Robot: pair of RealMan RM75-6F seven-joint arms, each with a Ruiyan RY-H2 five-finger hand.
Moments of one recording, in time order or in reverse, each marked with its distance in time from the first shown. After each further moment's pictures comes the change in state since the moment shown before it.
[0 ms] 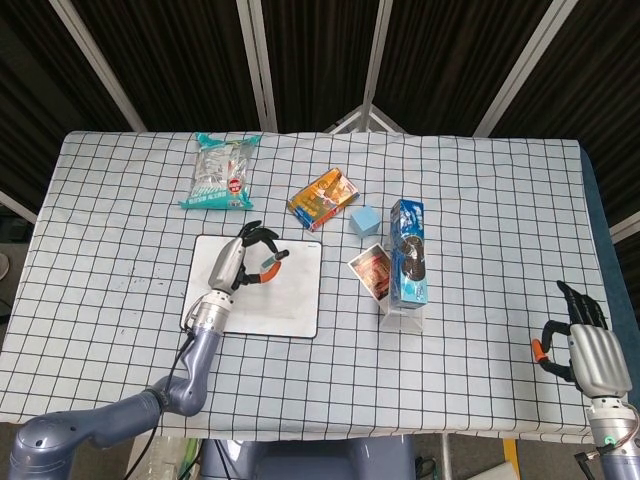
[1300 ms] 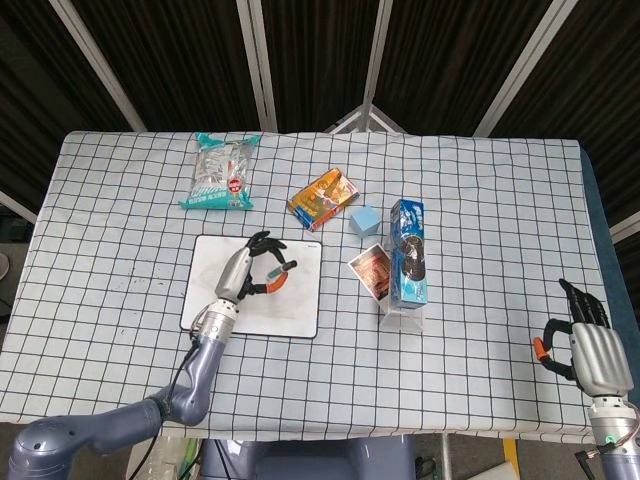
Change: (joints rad) left arm 0.030 -0.004 0.026 -0.069 0.007 0.005 0.014; right arm 0.000 -0.004 0.005 0.006 0.005 0.008 -0.004
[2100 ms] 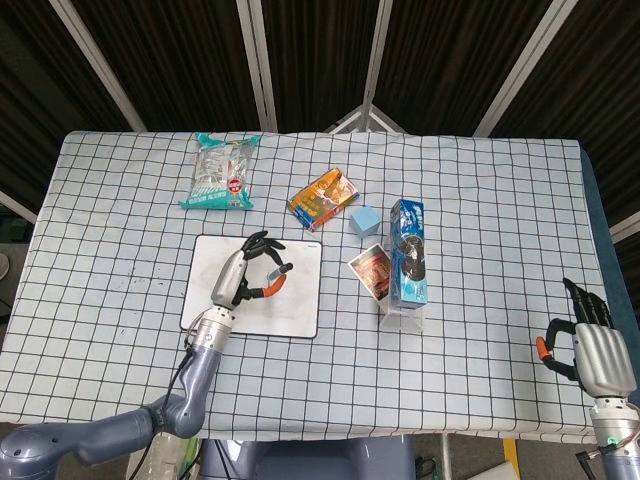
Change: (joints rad) left arm 0.042 0.042 -0.012 -0.128 0.035 0.068 0.007; right arm -0.007 -0.003 0.001 0.001 -0.005 0.017 0.001
